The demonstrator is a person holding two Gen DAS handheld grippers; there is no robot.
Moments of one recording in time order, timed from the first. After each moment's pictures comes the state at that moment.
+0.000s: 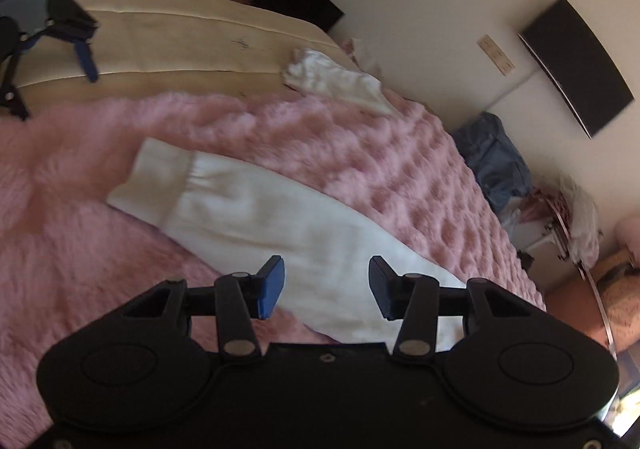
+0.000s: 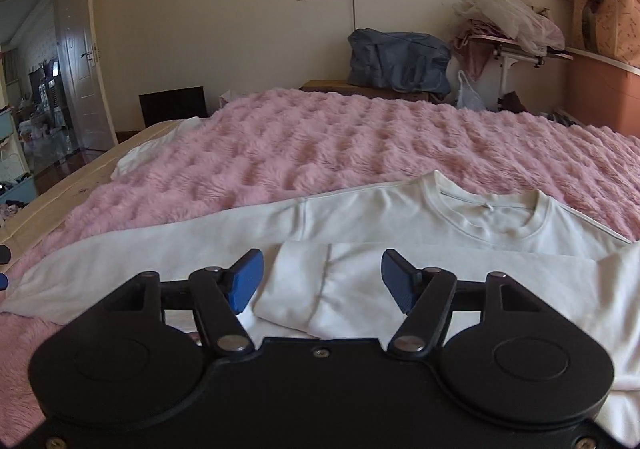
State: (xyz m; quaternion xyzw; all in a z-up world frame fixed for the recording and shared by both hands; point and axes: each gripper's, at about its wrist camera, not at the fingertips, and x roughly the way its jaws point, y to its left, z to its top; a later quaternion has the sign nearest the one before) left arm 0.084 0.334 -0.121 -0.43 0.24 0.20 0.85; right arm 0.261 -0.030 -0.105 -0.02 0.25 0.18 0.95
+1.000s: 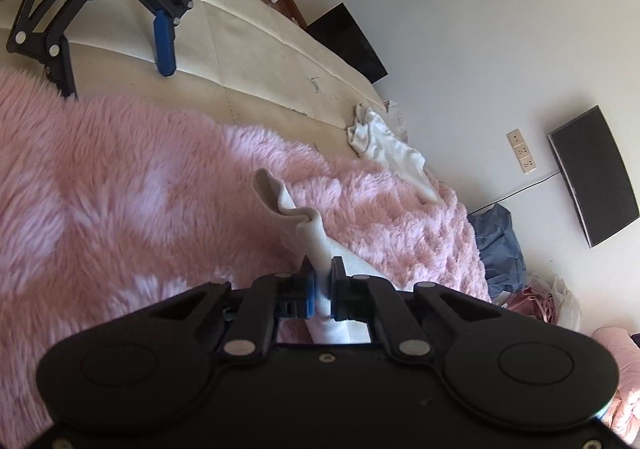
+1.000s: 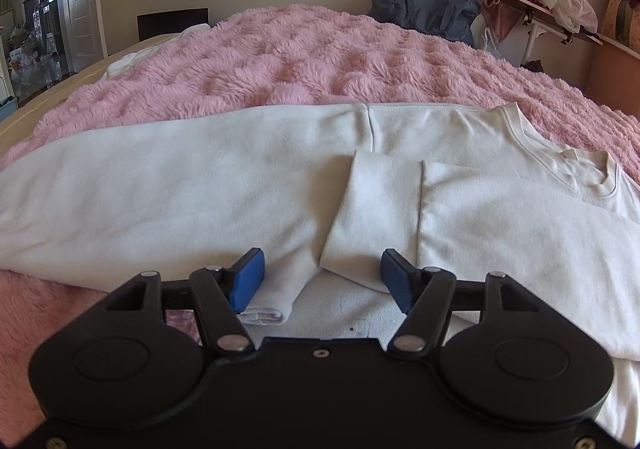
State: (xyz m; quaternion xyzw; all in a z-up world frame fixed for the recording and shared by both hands) left arm 0.063 0.426 -0.190 -0.52 0.13 0.22 0.81; right arm 0.294 0.050 -0.185 -0.09 0.32 0.15 0.93
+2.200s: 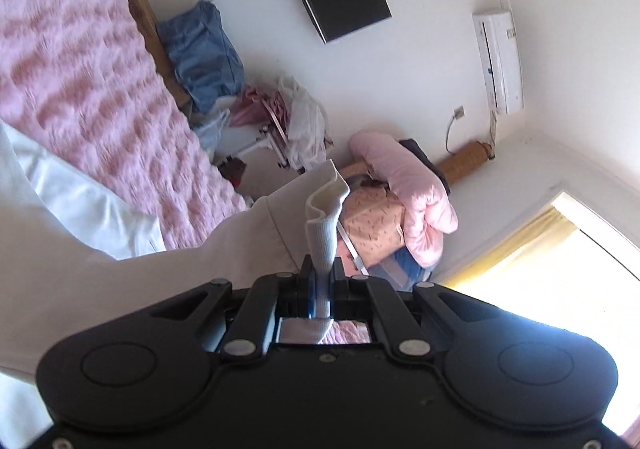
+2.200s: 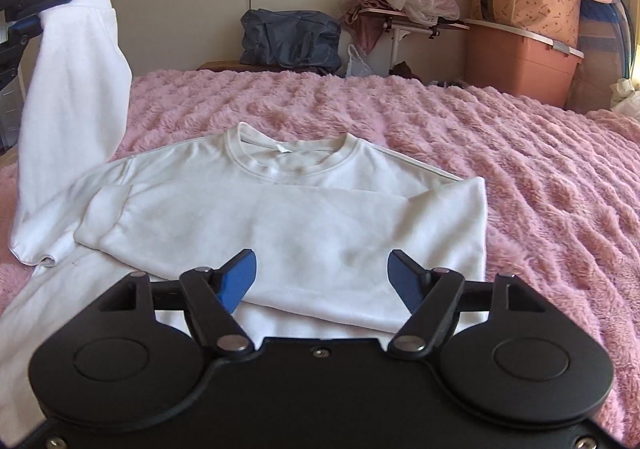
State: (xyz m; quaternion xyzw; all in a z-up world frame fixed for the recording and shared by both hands) left arm 0.301 0.028 -0.074 -0.49 0.15 -0.26 0.82; right arm 0.235 -0.227 -0.127 -0.03 0.27 0.04 0.96
